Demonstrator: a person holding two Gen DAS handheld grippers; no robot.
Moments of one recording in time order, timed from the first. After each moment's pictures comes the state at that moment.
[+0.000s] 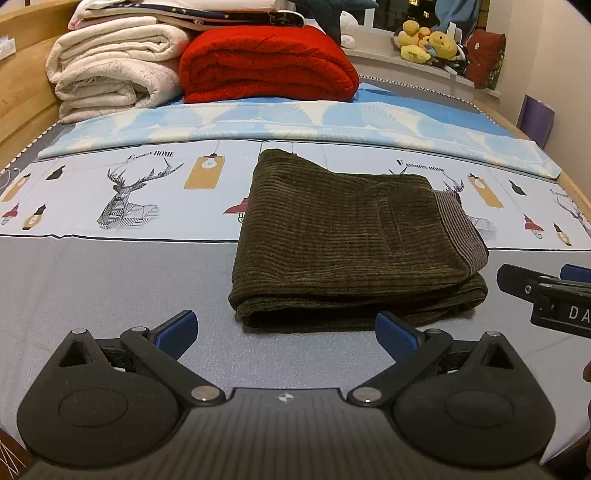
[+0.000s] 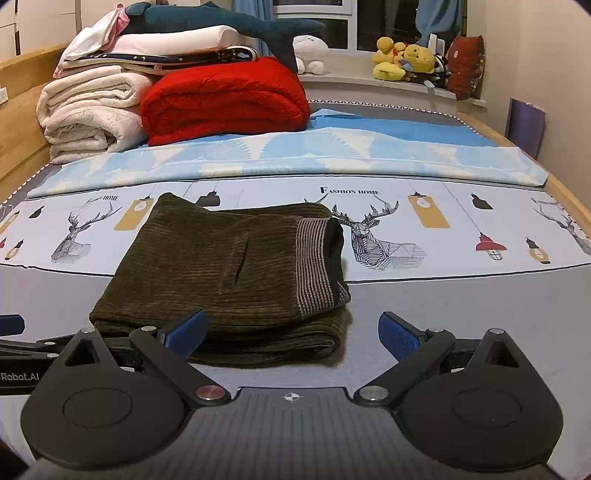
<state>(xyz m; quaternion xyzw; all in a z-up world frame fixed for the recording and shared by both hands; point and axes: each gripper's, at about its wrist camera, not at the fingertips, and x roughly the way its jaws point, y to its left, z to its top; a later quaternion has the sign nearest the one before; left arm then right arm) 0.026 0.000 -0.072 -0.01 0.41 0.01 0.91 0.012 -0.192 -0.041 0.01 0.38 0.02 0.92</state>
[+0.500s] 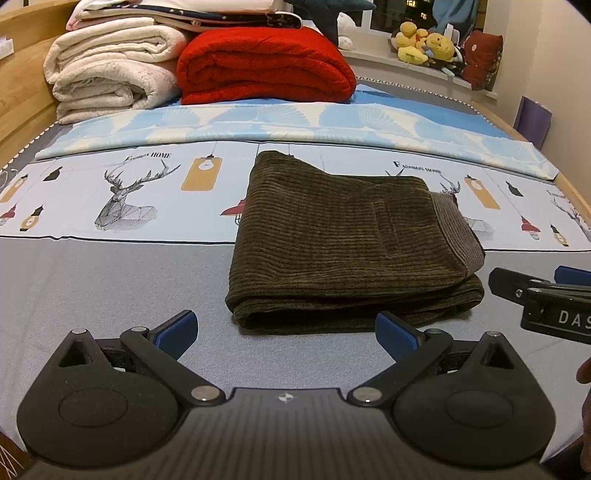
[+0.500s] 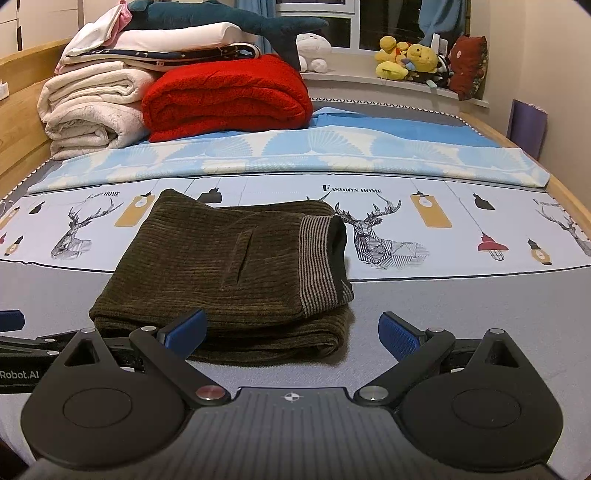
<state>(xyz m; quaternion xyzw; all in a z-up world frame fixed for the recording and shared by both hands) 0.025 0.000 -0.072 -0.01 0.41 0.00 0.91 0.013 -0.189 -0.043 0.00 0.38 0.02 0.92</state>
